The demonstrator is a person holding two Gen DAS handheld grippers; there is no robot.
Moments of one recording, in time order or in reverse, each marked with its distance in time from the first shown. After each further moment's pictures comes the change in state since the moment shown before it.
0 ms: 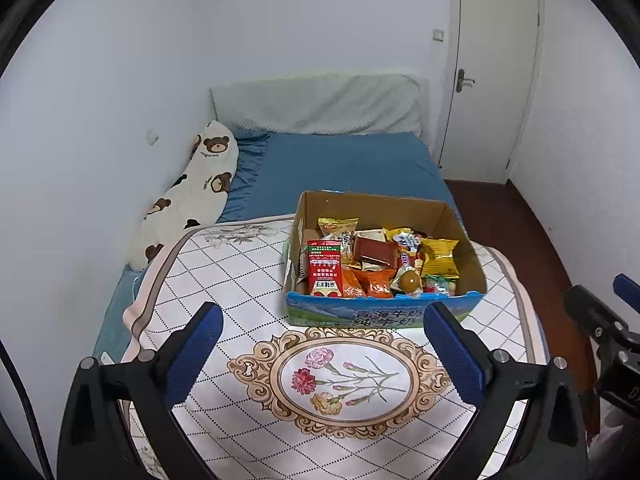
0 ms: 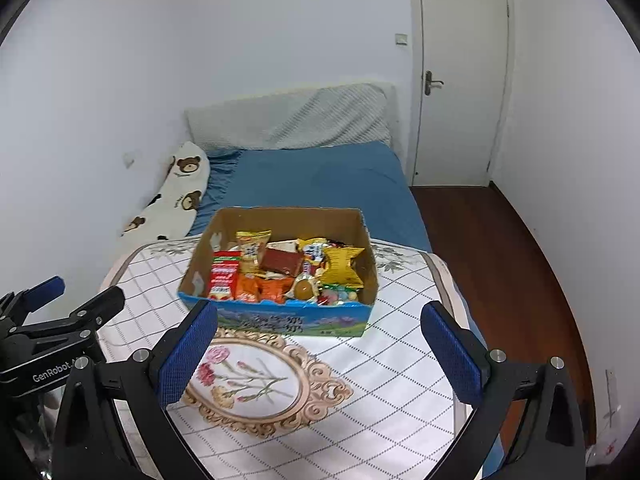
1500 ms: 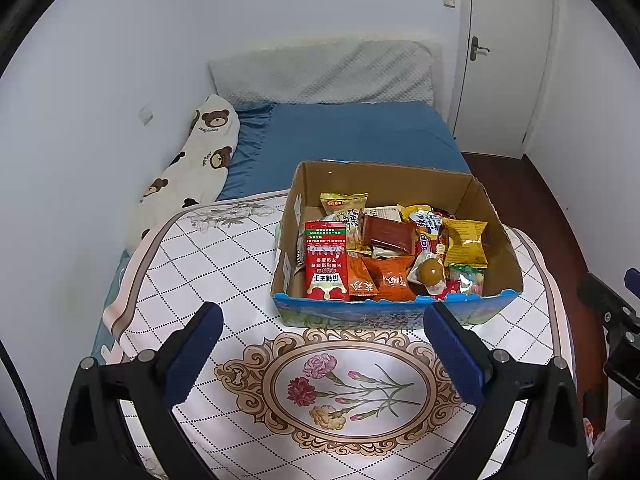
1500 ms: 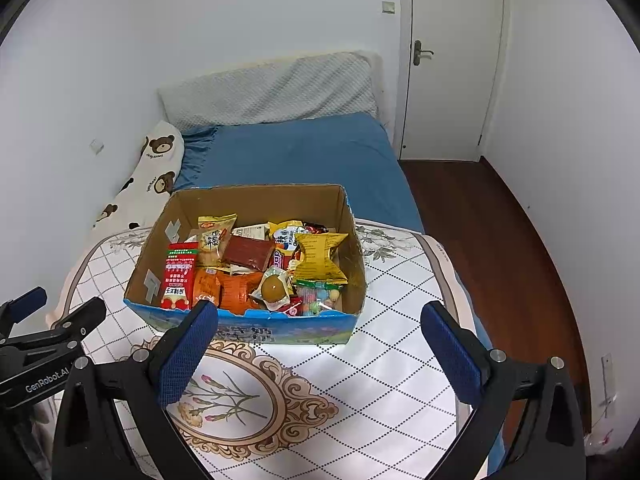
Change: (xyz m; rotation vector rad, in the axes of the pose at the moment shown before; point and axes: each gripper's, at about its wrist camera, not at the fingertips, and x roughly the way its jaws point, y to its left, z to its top) left arm 0.083 -0.016 0.009 0.004 0.105 0.046; right arm 0.105 -0.019 0.013 0.017 0.097 -0.042
